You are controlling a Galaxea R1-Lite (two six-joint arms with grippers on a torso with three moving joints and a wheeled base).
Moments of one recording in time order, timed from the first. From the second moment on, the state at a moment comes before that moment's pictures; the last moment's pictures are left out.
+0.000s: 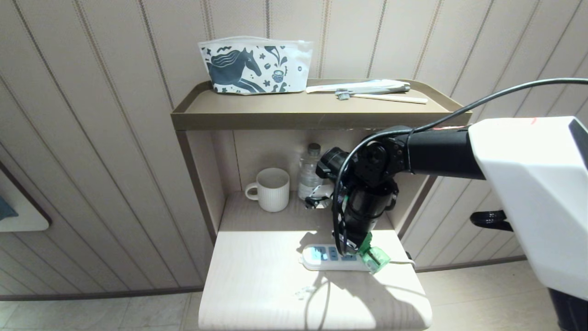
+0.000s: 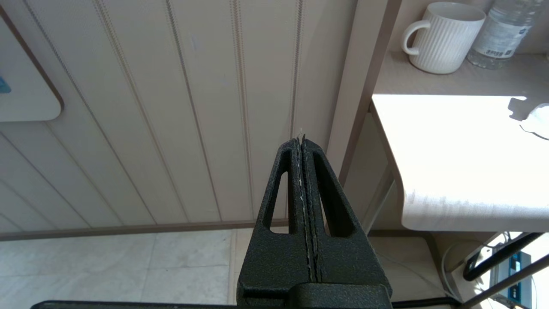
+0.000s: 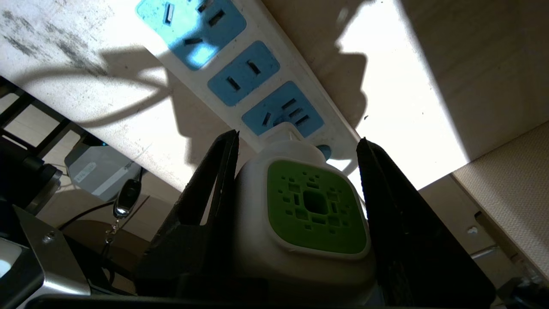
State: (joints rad) left arm 0.00 0.00 0.00 0.00 -0.01 0.00; right arm 0.58 2.23 -1.95 0.99 -0.14 -0.30
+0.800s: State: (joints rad) left arm 0.00 0.00 0.00 0.00 -0.01 0.00; right arm 0.57 2.24 -1.95 0.96 -0.14 -0.32
